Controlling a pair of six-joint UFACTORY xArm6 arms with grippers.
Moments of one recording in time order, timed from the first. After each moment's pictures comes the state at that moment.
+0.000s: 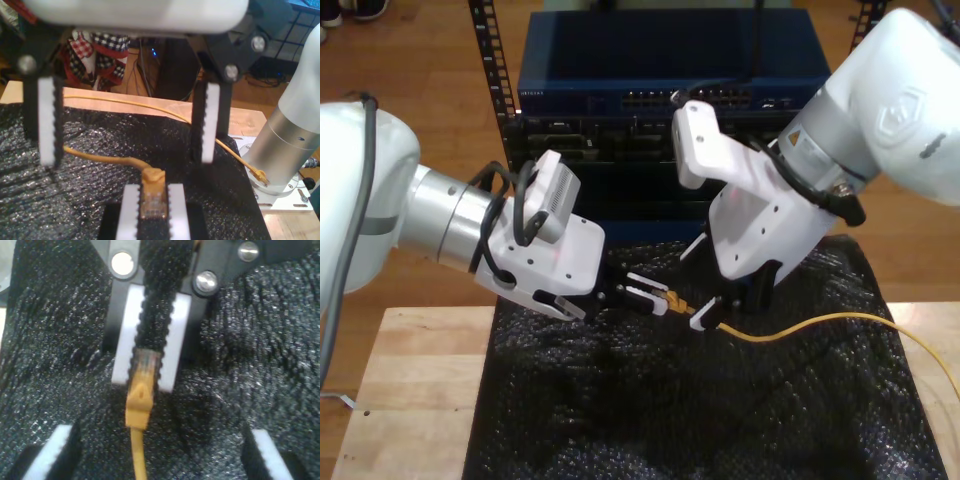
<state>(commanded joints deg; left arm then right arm) 6.2 -17.4 -42.5 -63.3 90.3 -250.6 17.8 -20.7 -53.6 33.1 71.1 -83.5</state>
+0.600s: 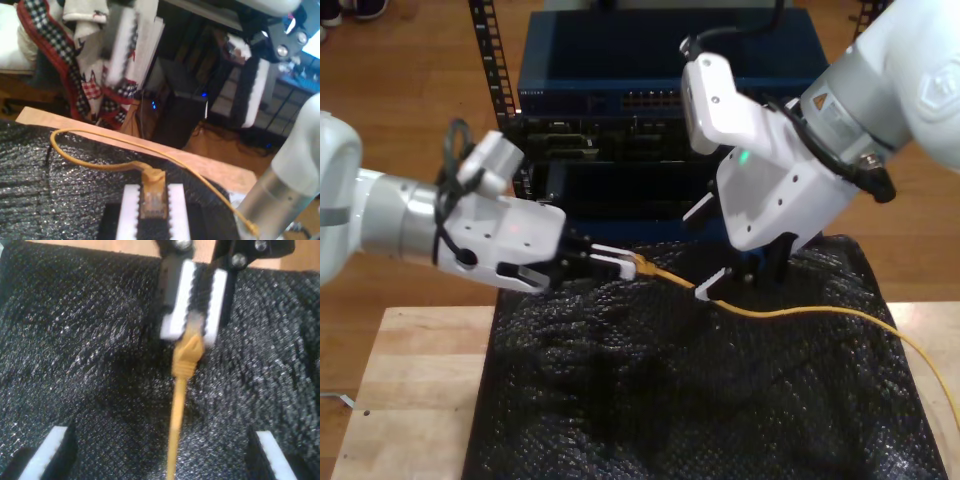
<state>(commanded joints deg) 14.3 -9.4 -45.9 -68.6 100.0 -256.6 17.7 -26.9 -54.6 33.0 71.1 -84.0</state>
